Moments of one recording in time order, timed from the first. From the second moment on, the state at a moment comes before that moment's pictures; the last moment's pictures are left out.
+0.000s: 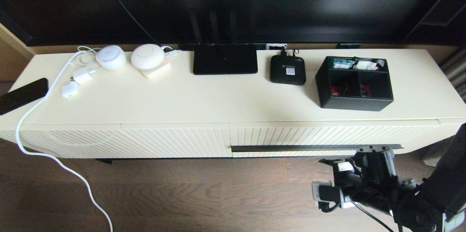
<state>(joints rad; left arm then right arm) 0.00 0.00 0.00 0.00 0.00 0.03 0.29 2.04 -0.46 -0.97 0.00 -1.40</state>
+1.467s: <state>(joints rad) 0.00 0.00 0.00 0.00 0.00 0.03 0.22 2.24 -0.69 -1.03 0.09 -1.39</state>
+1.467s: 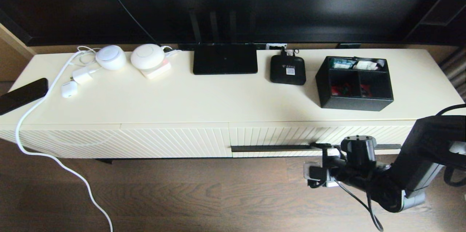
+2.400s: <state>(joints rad) 0.00 0.00 0.00 0.00 0.00 0.03 0.21 2.20 -0.44 -1.06 0.09 -1.39</state>
